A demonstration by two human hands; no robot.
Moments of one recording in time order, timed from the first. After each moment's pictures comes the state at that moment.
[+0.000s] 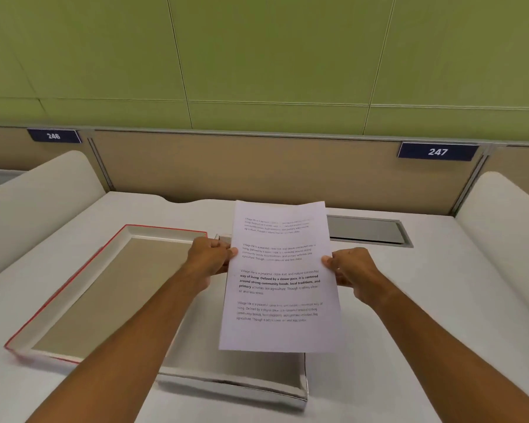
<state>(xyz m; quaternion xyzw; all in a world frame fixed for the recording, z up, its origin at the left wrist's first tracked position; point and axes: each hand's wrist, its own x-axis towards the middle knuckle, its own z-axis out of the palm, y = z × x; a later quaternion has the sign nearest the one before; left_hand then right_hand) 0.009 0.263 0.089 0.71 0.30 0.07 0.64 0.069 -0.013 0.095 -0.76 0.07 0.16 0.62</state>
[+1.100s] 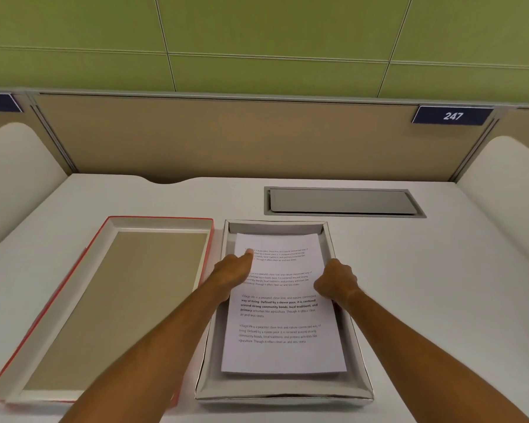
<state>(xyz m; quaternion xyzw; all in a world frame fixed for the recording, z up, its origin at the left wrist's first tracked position) 0.033 0.313 0.029 0.80 0.29 -0.20 0.49 0.048 0.105 0.033 -0.94 0.09 0.18 0.27</state>
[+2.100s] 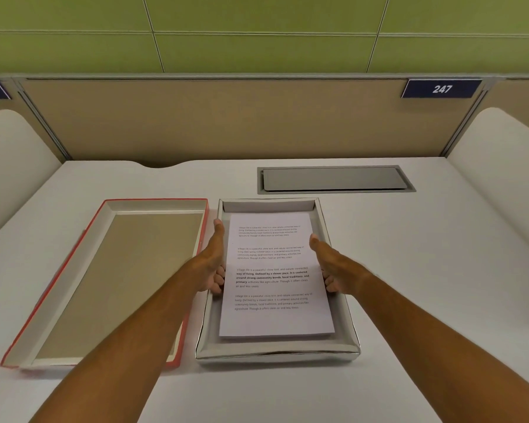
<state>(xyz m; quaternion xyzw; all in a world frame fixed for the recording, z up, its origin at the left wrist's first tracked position) -0.003 0.328 0.036 0.68 0.36 -0.28 0.58 -0.006 0.094 0.076 -0.75 0.14 0.35 0.55</state>
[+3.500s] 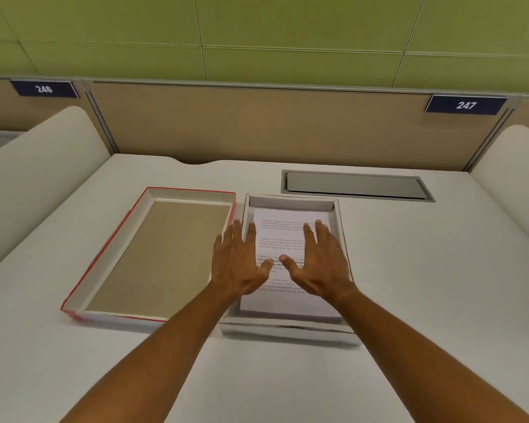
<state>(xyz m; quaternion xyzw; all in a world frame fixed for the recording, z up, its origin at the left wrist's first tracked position) -0.077 0.305 0.034 0.99 0.08 0.02 0.08 -0.038 0.132 0.030 -0.98 -0.15 0.02 0.13</state>
